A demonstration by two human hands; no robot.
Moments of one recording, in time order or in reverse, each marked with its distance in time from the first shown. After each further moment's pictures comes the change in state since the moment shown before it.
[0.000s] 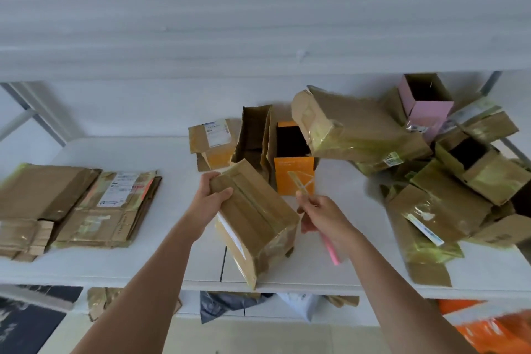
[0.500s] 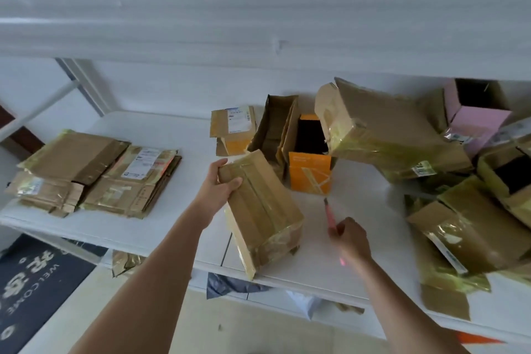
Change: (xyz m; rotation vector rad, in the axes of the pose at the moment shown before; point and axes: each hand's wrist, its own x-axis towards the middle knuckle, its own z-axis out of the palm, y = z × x) left_hand -0.003 -0.001 0.011 -0.050 0.147 -0.072; right_hand 0.049 0.093 -0.023 -0.544 0.193 0.124
